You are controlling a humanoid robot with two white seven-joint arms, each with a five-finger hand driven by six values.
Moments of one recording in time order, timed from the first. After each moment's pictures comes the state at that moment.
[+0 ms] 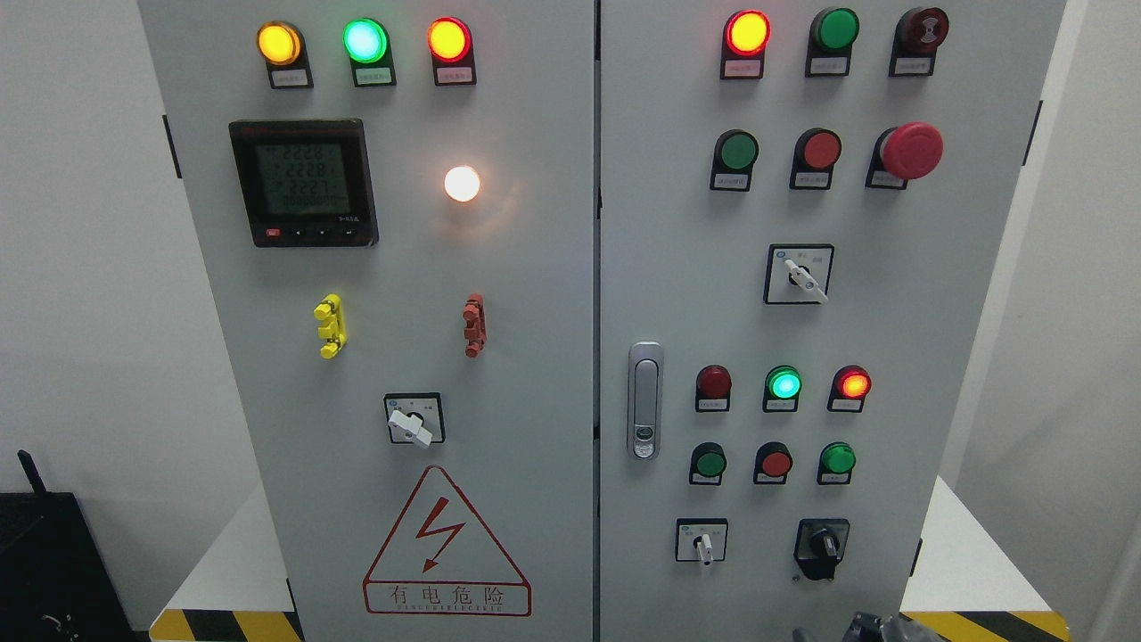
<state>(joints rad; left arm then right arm) 0.04 -0.10 -0.08 -0.07 0.20 -0.02 -0.04 0.04 -0.03 -0.05 -1.80 0.48 0.07 0.07</state>
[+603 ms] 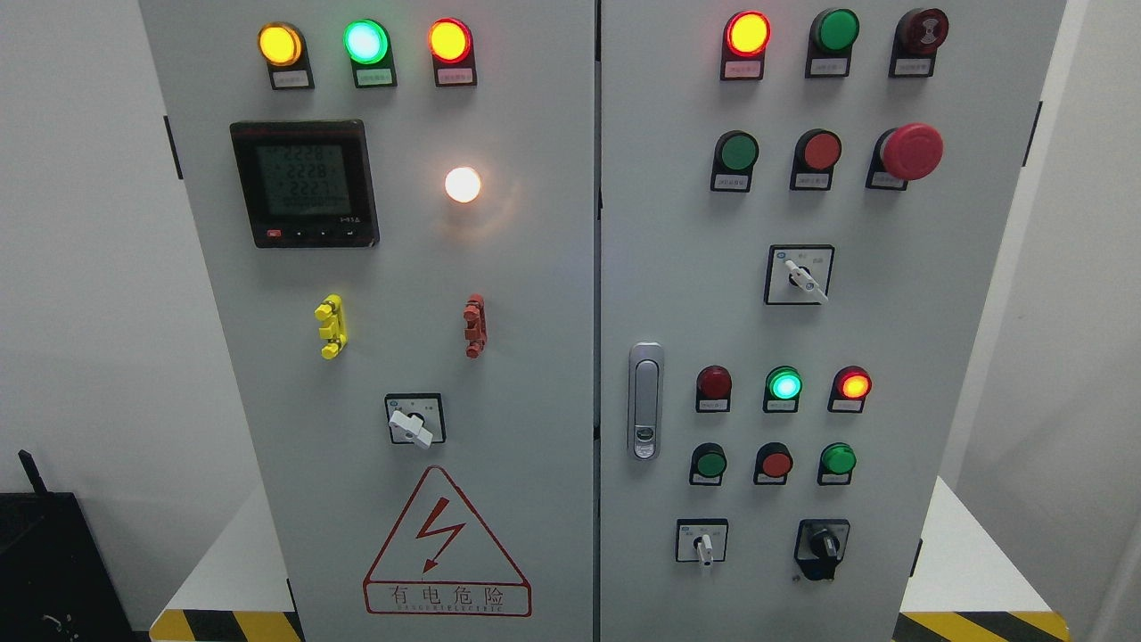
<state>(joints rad) 0.04 -0.10 -0.08 -0.07 0.20 -0.02 -0.04 0.29 -0.01 -0.18 -1.92 -0.20 -0.07 0.30</state>
